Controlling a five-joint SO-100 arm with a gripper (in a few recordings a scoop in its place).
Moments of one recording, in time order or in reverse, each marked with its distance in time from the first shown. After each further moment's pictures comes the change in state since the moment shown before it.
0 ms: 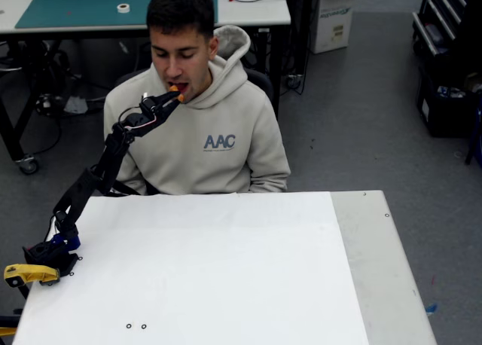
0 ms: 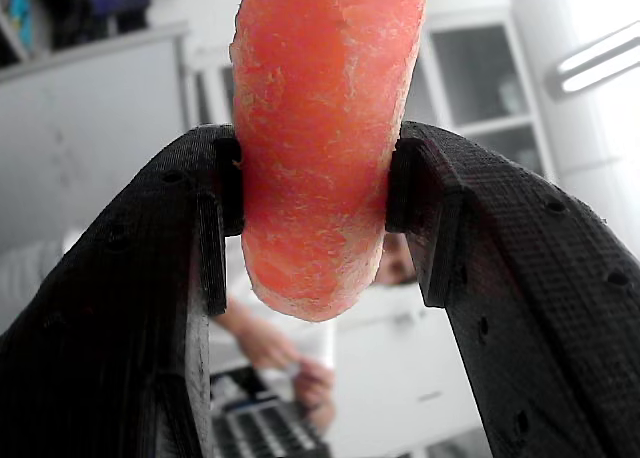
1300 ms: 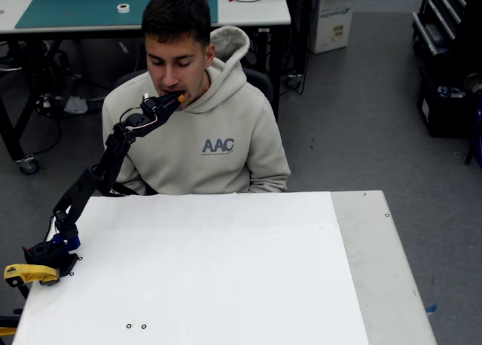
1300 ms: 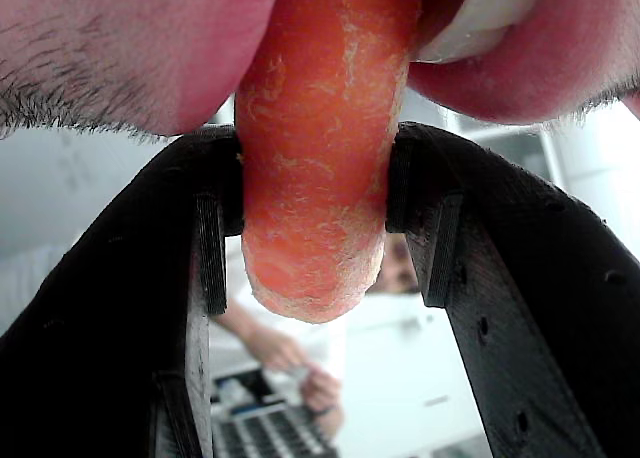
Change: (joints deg) arm -0.6 -0.3 0.0 -0.5 0.2
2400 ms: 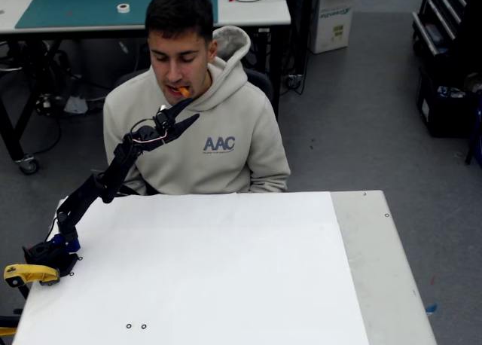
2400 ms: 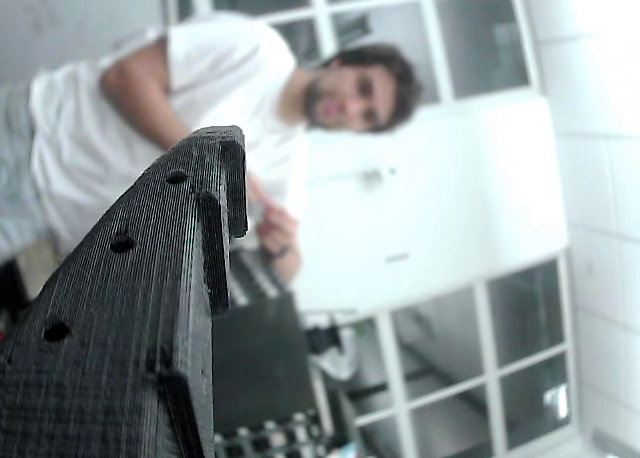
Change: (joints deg) arm 12.8 -0.1 0.0 -0.3 0.6
